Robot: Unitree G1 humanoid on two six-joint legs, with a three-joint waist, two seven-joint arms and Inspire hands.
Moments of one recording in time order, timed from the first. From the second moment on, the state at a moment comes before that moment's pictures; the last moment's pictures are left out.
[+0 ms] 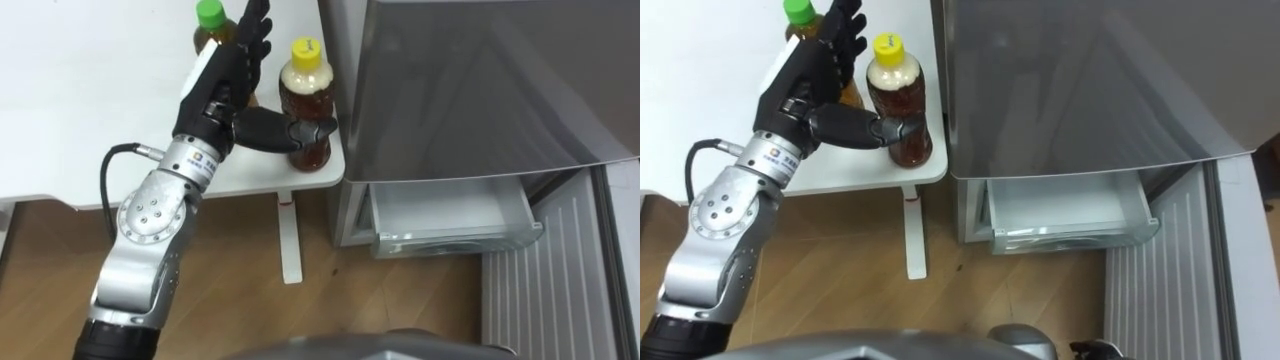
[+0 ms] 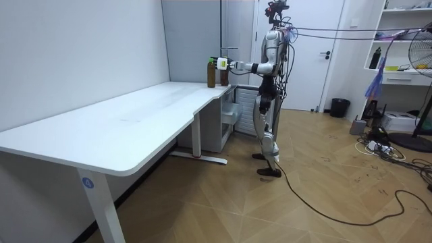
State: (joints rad) left arm 0.12 0.26 -0.12 -0.23 -0.17 0.04 -0.16; right arm 0.05 -0.25 0.06 1.32 -0.24 0.06 0.16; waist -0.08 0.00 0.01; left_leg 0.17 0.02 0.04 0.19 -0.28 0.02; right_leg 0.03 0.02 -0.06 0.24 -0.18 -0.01
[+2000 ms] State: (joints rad) left arm 0.12 0.26 -0.14 -0.17 -0.20 0.04 -0.31; right arm 0.05 -0.26 0.06 1.31 -0.24 0.05 0.19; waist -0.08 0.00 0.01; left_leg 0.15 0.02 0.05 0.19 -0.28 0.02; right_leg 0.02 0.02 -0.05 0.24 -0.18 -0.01
